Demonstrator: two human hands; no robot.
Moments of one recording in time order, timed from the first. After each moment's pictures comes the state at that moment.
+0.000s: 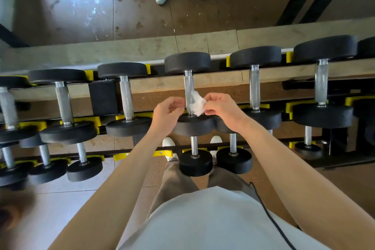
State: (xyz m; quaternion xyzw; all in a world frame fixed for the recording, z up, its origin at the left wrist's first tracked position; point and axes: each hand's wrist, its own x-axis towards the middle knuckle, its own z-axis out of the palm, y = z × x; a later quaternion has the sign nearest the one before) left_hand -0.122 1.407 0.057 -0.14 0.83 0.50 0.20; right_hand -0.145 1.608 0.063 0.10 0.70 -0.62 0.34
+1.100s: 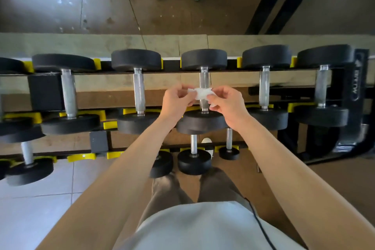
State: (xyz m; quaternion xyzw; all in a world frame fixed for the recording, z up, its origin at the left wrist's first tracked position) left_hand -0.144 1.591 0.053 -0.17 0.73 0.64 0.18; right_hand -0.140 1.763 0.075 0.22 0.73 -0.62 0.18
